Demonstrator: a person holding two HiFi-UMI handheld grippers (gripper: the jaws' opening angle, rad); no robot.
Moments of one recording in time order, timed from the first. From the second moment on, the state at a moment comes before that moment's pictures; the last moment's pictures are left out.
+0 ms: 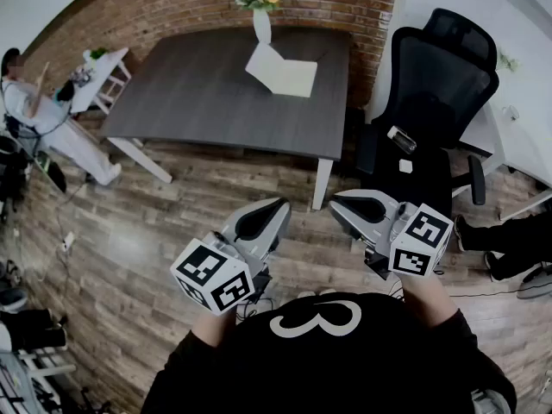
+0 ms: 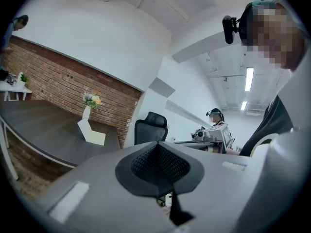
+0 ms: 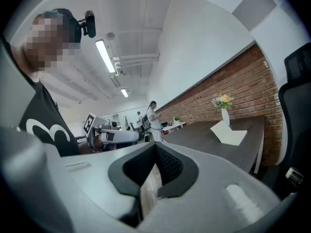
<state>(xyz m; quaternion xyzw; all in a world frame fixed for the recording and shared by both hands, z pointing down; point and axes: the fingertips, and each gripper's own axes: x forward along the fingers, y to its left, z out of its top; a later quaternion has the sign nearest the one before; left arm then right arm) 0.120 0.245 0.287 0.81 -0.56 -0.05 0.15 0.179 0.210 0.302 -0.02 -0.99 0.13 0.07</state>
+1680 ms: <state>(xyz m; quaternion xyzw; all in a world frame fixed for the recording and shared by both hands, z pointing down) -0.006 0.119 0.307 0.79 -0.59 -0.06 0.17 0.055 0.073 0.312 -0.04 -0.98 0.17 0.05</state>
